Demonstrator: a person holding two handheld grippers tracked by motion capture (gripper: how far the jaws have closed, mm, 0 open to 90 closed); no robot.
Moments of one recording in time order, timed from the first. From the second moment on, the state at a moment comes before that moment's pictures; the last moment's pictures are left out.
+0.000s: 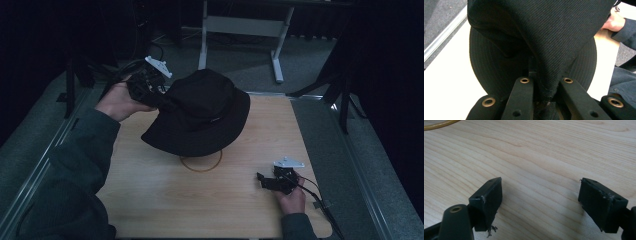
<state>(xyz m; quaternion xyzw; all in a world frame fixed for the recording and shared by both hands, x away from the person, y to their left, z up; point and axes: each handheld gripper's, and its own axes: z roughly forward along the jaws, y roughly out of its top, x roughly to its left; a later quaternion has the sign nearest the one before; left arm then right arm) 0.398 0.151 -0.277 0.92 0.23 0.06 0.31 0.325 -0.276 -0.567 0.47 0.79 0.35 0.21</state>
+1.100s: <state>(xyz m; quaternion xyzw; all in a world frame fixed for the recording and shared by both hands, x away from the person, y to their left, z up) 0.398 0.162 -0.300 0.91 0.26 0.05 0.32 0.325 -0.276 -0.567 0.47 0.79 0.35 0.21</state>
